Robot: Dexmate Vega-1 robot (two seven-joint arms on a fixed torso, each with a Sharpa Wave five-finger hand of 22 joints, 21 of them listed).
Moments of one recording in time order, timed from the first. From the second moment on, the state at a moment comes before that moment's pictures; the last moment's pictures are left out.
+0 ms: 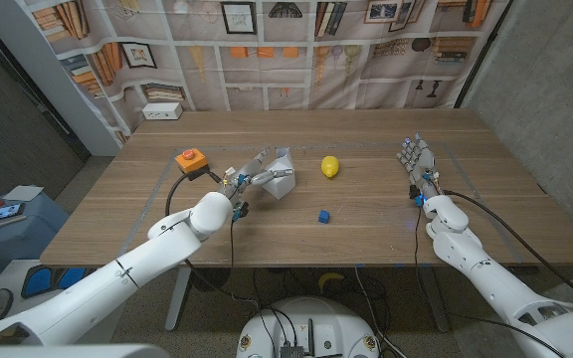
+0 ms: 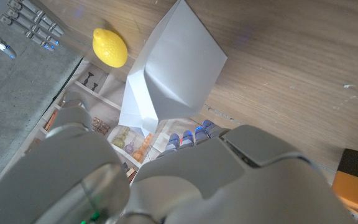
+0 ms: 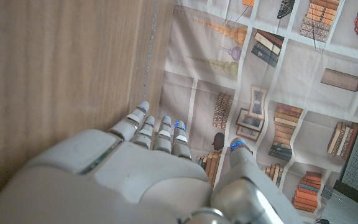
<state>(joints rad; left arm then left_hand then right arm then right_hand) 0.97 0.77 0.56 -1.94 -0.04 0.27 0.25 0.51 -0.06 0.26 -0.12 0.17 -0.17 0.10 0.20 0.17 -0.17 0.10 0.17 0.18 -0.17 0.09 0.17 0.17 -0.17 -0.03 0.17 0.17 -0.85 -0.43 -0.30 -1.09 0.70 0.44 0.02 0.11 0.11 0.37 -0.09 0.20 0.16 -0.03 0.19 0.17 0.15 0.00 0.19 0.19 0.00 0.01 0.24 0.28 0.19 0.01 0.19 0.16</state>
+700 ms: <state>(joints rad) 1.05 0.76 0.45 -1.91 -0.13 0.04 0.31 0.48 -0.04 0.26 -0.12 0.17 -0.17 0.09 0.21 0.17 -0.17 0.08 0.20 0.18 -0.17 0.08 0.19 0.17 -0.14 -0.03 0.19 0.17 -0.89 -0.49 -0.31 -1.22 0.67 0.40 -0.03 0.11 0.11 0.37 -0.09 0.20 0.16 -0.03 0.19 0.17 0.15 0.00 0.19 0.19 -0.01 -0.02 0.24 0.28 0.19 -0.03 0.19 0.16</state>
